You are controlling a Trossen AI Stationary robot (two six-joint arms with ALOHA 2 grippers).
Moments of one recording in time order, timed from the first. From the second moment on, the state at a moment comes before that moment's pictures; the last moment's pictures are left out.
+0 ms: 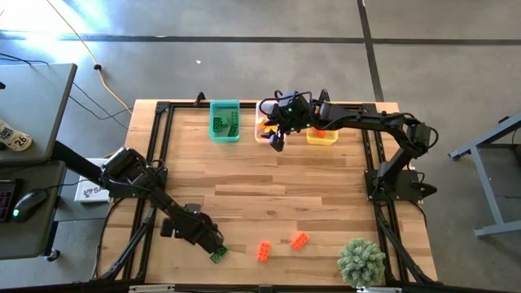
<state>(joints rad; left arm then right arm) -0.55 1.83 1.06 -0.99 0.17 -2.16 -0.34 1.67 1.34 -0.33 -0.17 0.02</state>
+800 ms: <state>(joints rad) -0.42 1.73 1.18 -0.96 -0.23 -1.42 -0.18 1.67 1.34 -0.33 -0.35 0.59</state>
